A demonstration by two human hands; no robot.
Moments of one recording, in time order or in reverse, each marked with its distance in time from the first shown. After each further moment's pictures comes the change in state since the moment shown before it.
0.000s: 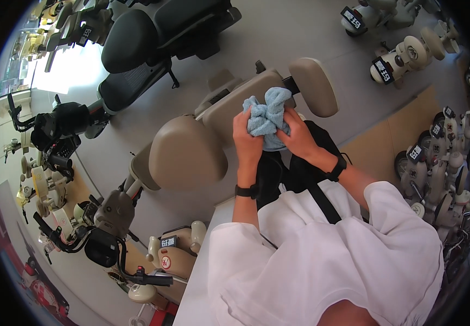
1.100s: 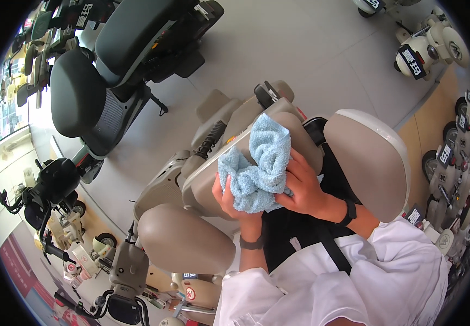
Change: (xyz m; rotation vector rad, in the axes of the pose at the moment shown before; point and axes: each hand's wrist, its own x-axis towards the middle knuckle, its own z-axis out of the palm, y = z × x) left_hand 0.014 -0.122 0.033 0.305 0.240 0.195; right_hand 0.055 0.094 0.047 -0.091 0.090 -0.219
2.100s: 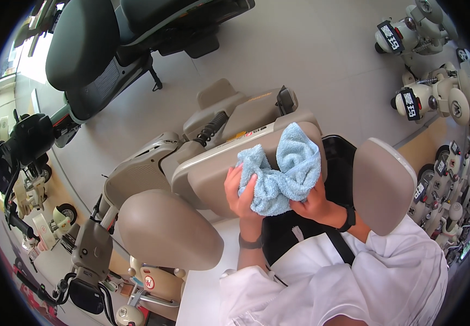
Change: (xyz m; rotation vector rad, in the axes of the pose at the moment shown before) left_hand 0.011 0.012 0.004 -0.055 0.004 0.030; right_hand -0.018 0.019 -0.007 -0.006 -0.136 -0.043
